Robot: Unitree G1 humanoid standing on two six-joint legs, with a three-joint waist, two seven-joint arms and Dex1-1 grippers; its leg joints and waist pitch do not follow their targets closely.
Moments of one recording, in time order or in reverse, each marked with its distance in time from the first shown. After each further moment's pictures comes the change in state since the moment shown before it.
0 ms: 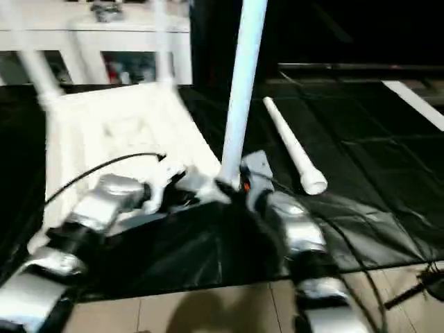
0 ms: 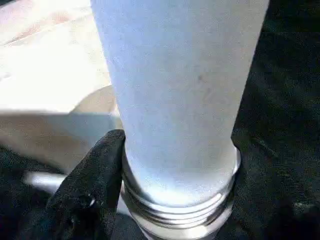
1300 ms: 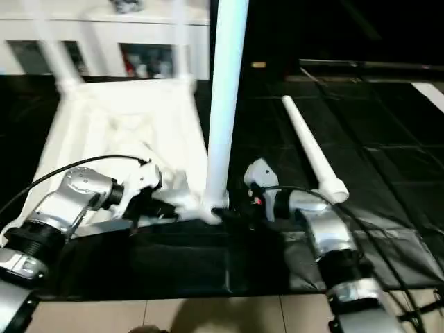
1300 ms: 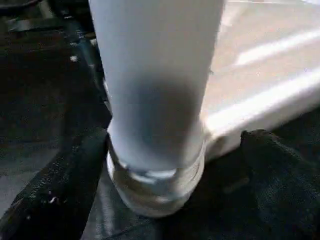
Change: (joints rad) left arm 0.054 0.283 -0.134 -0.071 -0.013 -0.281 -0.521; right arm 0.039 -0.299 0.187 -0.094 0.034 -0.164 0.726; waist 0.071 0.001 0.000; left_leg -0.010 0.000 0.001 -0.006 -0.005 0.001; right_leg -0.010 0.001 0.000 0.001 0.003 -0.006
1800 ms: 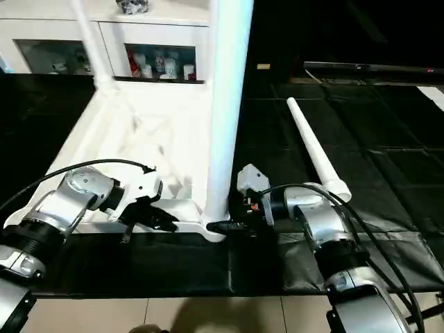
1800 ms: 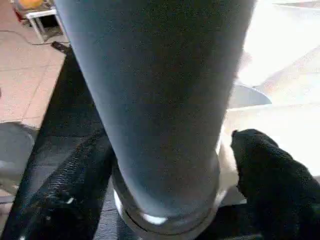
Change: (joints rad) left arm -0.017 0.008 -0.042 0.023 0.006 -0.081 -0.093; right arm -0.051 0.000 0.050 0.059 0.014 -0.014 0.196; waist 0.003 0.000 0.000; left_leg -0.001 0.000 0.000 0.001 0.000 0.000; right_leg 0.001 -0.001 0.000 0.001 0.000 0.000
